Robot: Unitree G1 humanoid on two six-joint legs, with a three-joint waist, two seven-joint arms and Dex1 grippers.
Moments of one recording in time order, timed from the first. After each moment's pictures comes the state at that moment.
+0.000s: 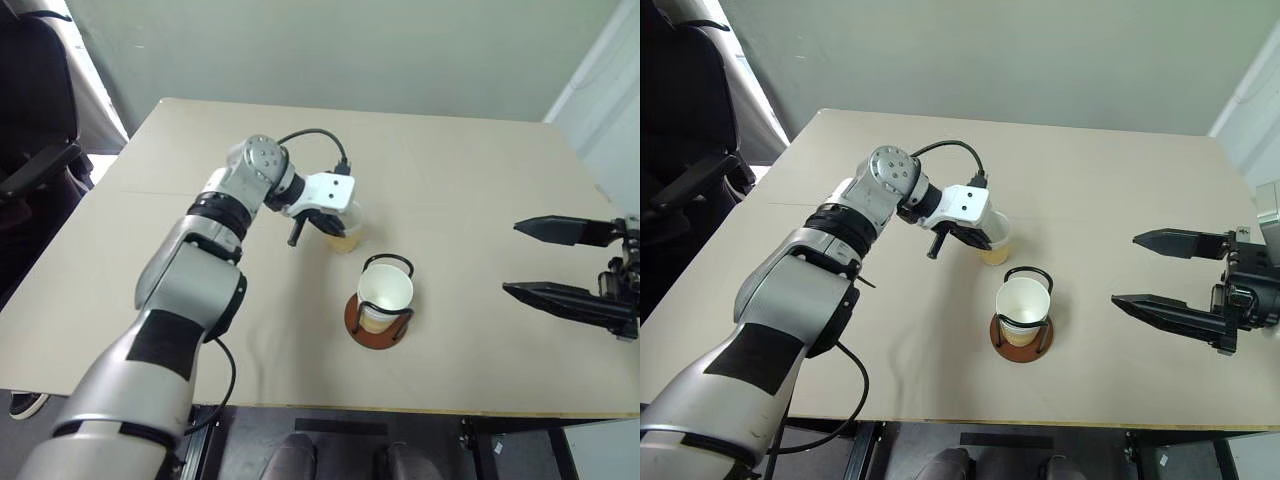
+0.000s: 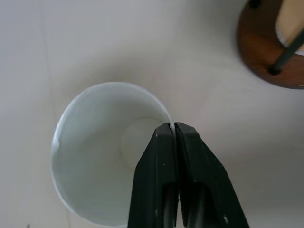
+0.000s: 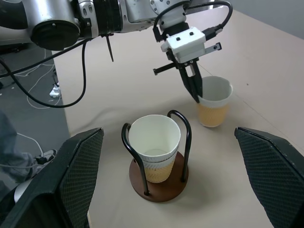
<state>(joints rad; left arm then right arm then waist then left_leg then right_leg) -1.46 0.37 -0.43 1.29 0.23 -0.41 -1.44 -0.10 -1.16 -0.77 -0.59 1.23 0.99 0.92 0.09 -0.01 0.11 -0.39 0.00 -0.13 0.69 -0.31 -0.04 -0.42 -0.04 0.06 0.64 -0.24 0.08</state>
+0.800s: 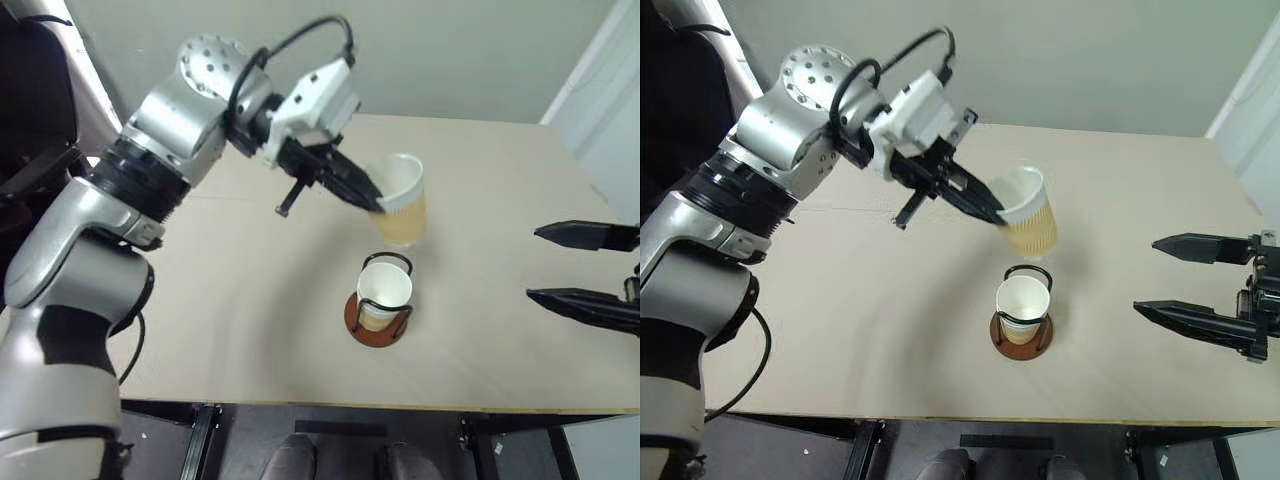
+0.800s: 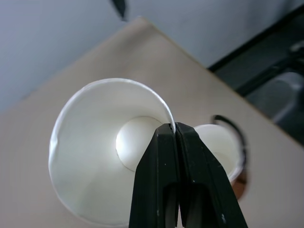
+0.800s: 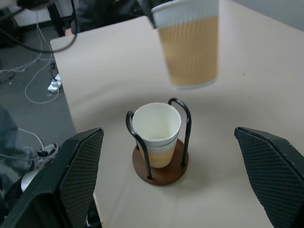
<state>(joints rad) -1.55 0.77 -0.85 0.48 -0.80 -0.04 -1.58 -0.02 -1.20 -0.88 -0.56 1.20 1.02 1.03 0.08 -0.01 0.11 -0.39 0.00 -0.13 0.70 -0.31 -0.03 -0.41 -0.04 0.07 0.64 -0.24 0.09</state>
